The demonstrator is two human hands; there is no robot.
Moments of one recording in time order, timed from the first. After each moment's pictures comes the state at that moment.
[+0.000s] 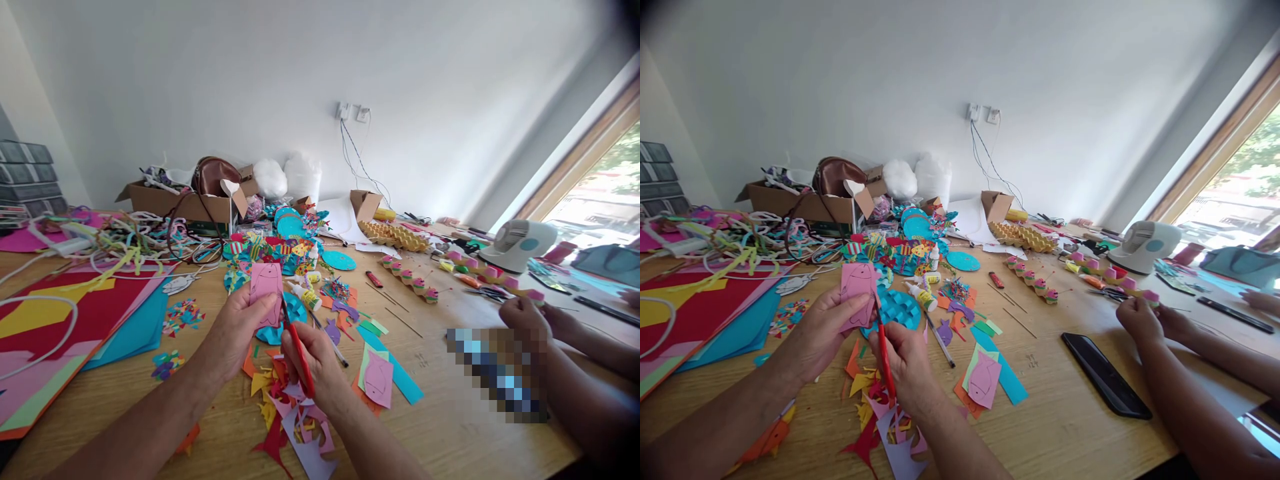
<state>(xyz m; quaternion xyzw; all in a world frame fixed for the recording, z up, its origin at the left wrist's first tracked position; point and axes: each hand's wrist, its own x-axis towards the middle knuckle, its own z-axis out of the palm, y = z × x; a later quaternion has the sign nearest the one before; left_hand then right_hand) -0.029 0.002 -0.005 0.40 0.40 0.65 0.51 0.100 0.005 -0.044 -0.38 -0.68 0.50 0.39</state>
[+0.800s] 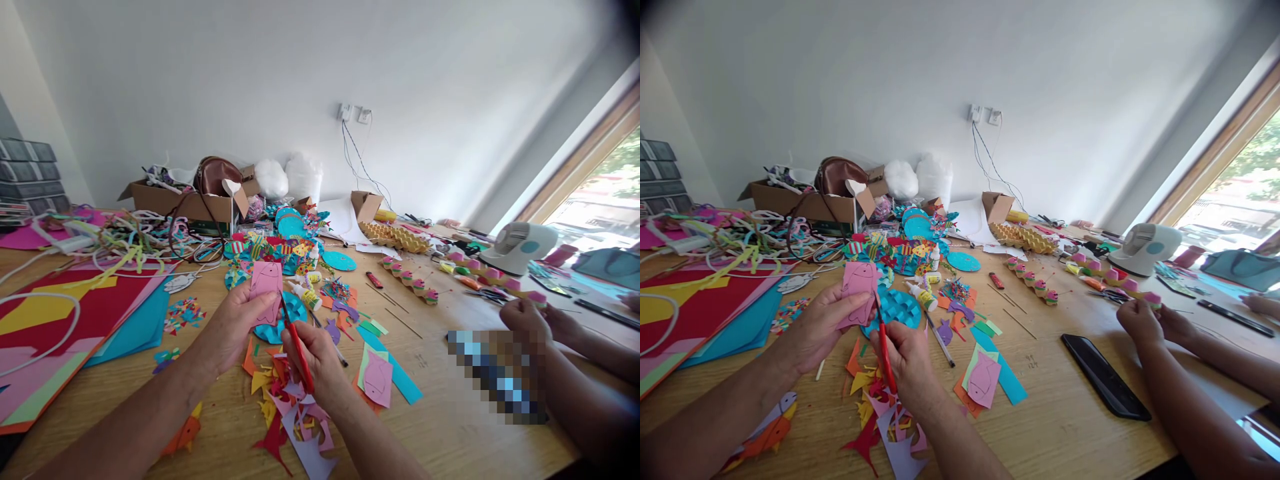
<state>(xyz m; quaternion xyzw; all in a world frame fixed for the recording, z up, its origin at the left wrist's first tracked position) -0.037 0.004 -0.004 0.41 0.40 0.63 0.53 0.102 0.007 -0.045 -0.38 -0.70 0.47 0.38</state>
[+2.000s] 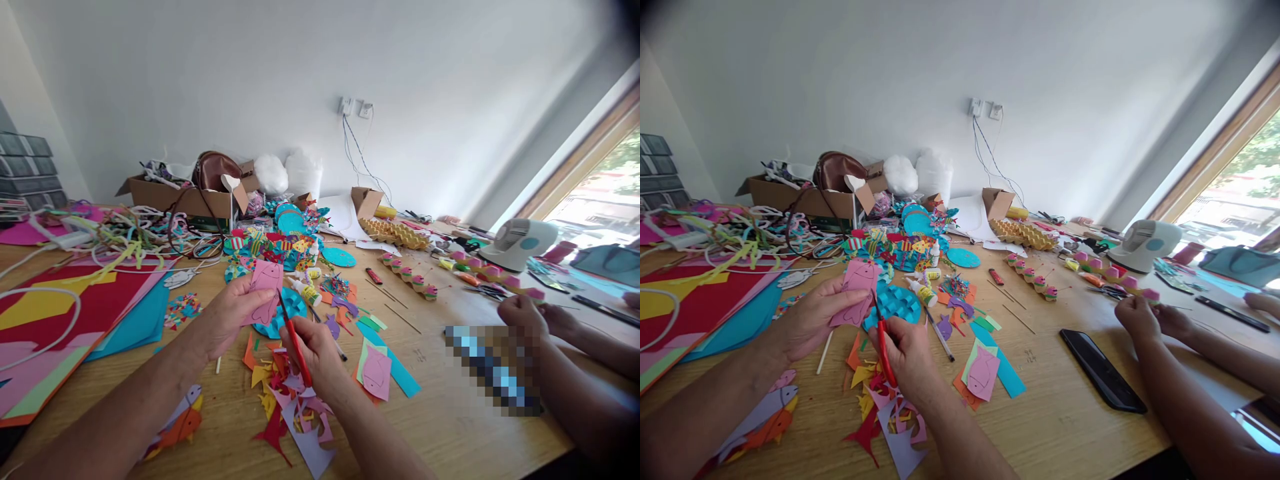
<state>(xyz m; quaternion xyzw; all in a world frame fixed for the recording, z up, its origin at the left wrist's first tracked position) -0.053 0.010 -0.006 0.44 0.40 0.55 0.59 0.103 0.010 -0.048 -0.39 -0.73 0.42 0.37</state>
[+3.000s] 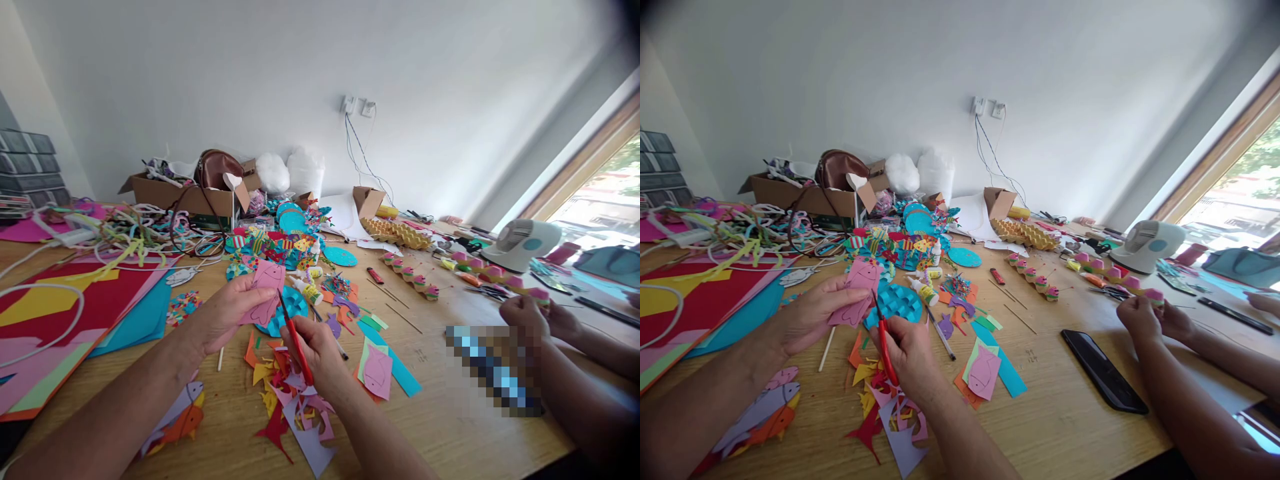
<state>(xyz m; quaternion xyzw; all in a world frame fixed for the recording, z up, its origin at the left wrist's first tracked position) -0.058 0.010 0.002 0.44 0.41 0.52 0.61 0.104 0.009 -0.047 -0.39 -0.72 0.44 0.36</state>
